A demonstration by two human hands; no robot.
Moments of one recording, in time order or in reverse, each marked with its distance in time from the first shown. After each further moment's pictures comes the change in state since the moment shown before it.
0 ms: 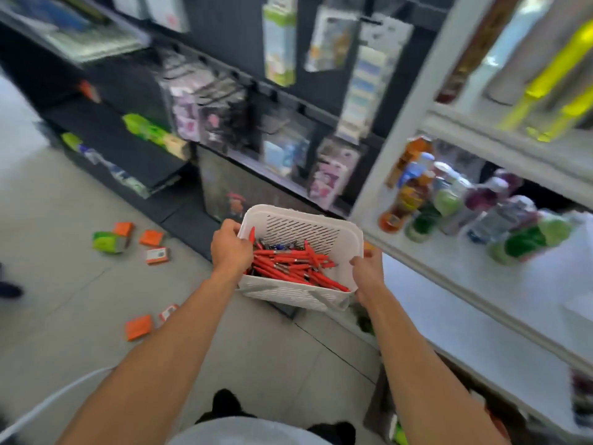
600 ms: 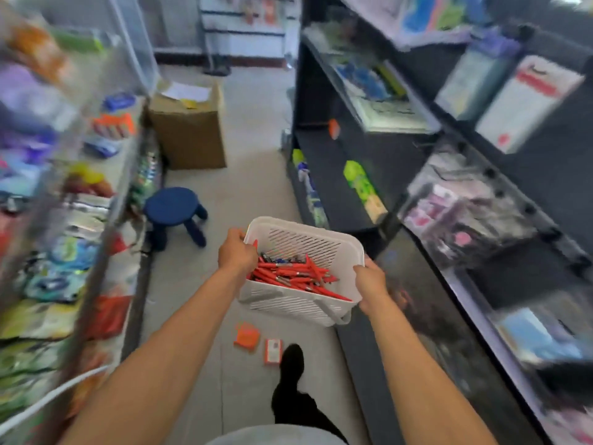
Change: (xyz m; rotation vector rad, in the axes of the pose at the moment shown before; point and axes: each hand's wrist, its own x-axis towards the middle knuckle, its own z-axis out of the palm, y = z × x) left_hand 0.216 -0.152 -0.330 -0.185 0.534 -0.429; right_hand -0.043 -0.096 0.503 -0.179 -0.759 -0.137
